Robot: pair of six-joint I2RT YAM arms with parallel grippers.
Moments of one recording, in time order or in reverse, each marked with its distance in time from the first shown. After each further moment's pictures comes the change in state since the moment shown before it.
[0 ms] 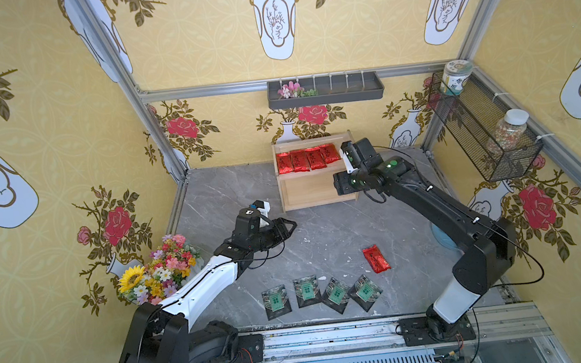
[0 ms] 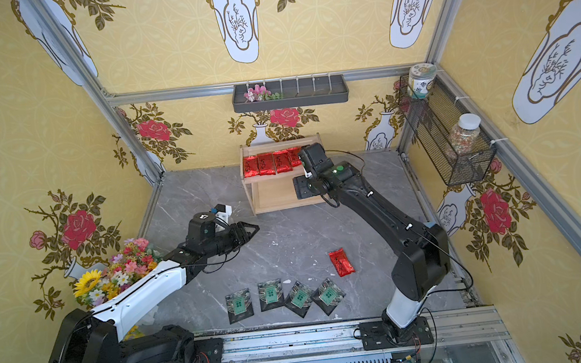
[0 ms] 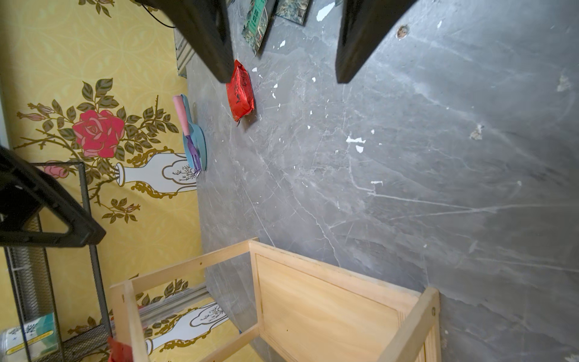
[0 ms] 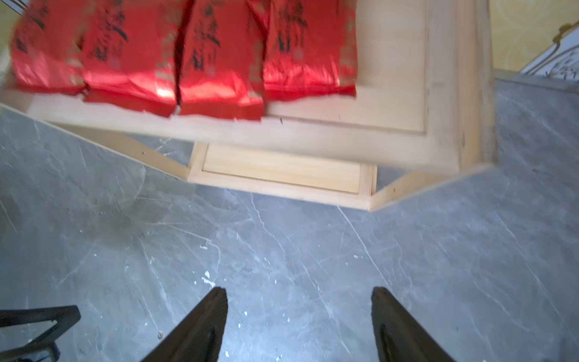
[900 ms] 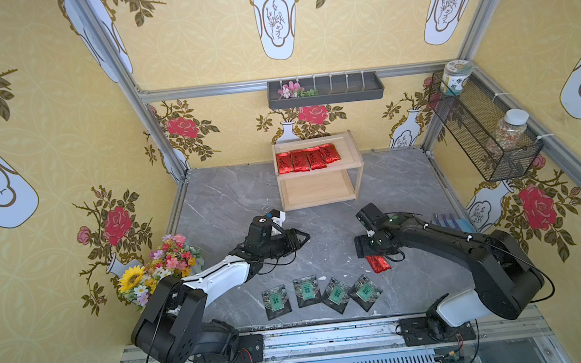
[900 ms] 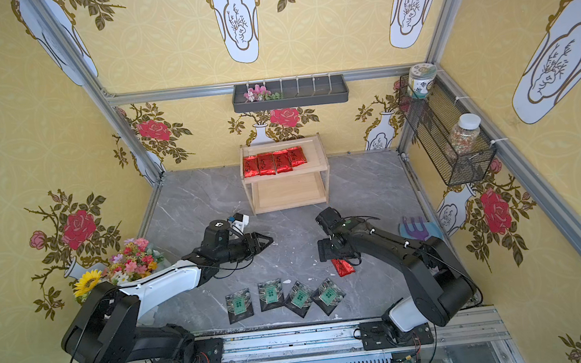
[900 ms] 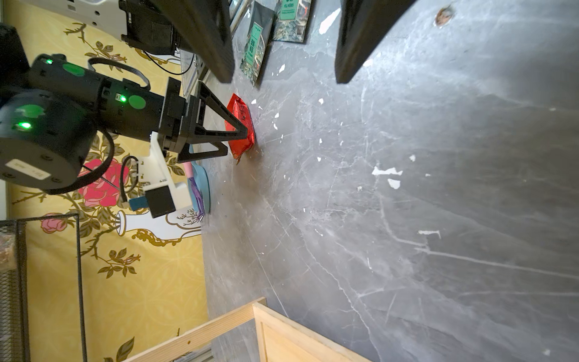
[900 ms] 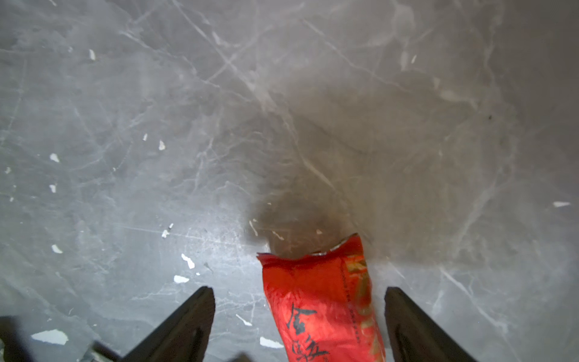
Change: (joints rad) left arm -0.075 0.153 -0.080 0.223 0.122 -0.014; right arm 0.006 -0.161 -0.749 0.146 -0.074 0.263
